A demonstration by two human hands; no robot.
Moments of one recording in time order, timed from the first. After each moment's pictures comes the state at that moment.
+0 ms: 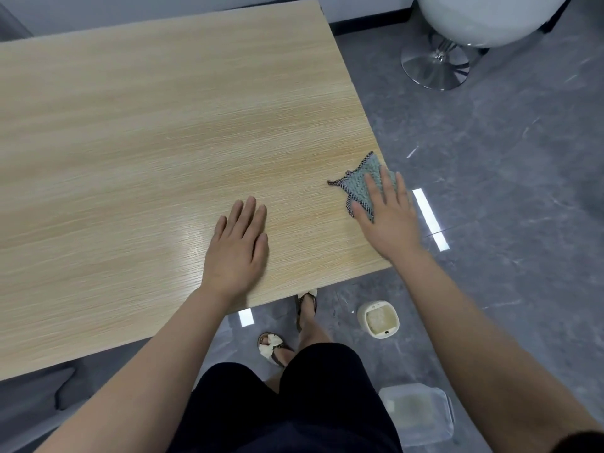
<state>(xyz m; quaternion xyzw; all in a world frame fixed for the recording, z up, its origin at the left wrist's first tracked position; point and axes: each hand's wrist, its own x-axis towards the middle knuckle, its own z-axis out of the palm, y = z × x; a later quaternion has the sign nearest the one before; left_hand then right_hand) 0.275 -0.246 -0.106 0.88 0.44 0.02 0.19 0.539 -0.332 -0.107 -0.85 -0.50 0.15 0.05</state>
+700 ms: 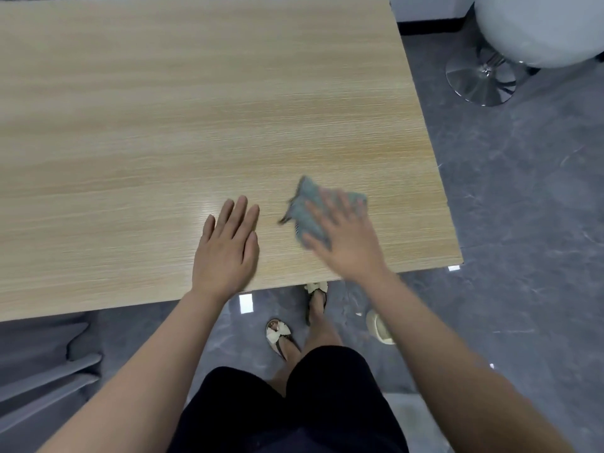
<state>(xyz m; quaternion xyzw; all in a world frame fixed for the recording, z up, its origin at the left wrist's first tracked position) 0.195 -0.258 -0.109 0.83 0.53 0.04 0.17 0.415 -0.311 -0.106 -0.70 -0.70 0.12 0.01</state>
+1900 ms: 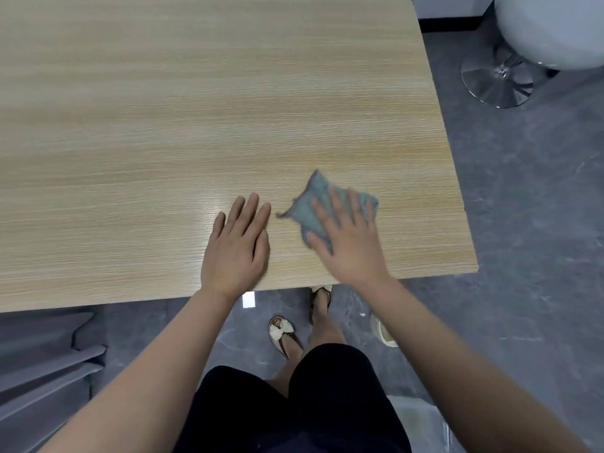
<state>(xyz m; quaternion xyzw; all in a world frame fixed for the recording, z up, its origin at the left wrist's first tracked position) 0.197 -0.258 -0.109 0.83 0.53 0.05 0.16 0.397 -0.310 -0.108 -0.72 -0.68 0.11 0.04</state>
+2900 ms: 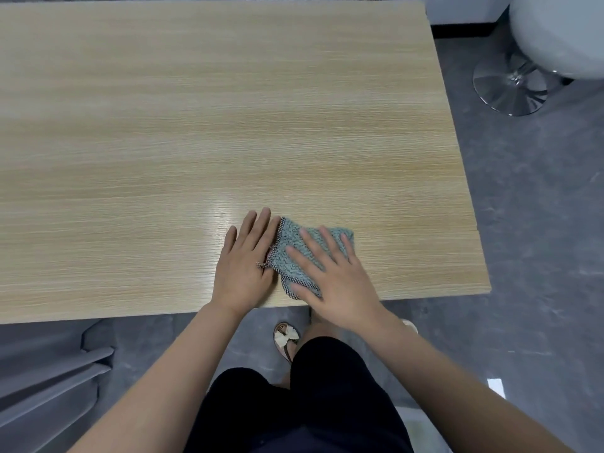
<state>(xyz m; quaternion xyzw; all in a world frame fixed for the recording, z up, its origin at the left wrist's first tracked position) 0.192 -0.252 -0.105 0.84 0.50 0.05 0.19 0.367 -0.326 -0.110 -0.63 -0.77 0.11 0.02</state>
